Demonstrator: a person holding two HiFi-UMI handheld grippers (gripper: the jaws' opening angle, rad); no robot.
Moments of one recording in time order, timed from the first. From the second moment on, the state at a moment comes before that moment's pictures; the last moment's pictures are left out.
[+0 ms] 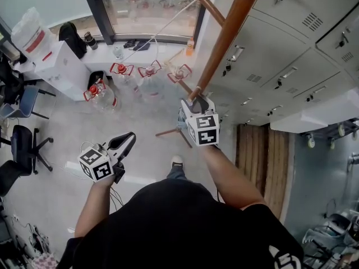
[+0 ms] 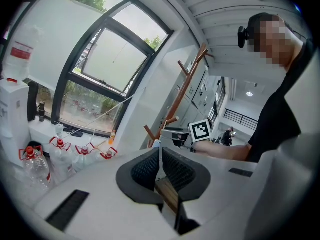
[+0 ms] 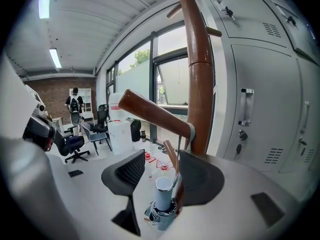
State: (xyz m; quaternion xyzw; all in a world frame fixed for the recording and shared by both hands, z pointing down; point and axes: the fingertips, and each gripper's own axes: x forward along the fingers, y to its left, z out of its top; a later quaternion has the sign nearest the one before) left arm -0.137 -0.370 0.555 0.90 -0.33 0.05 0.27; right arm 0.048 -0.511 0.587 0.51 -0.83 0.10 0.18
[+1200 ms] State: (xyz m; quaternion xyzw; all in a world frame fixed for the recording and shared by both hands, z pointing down) left arm -0.119 -0.381 0.565 0.90 -0.32 0.05 0.29; right arm 0.054 -0.531 0.590 0.52 -0.83 0.09 0.19
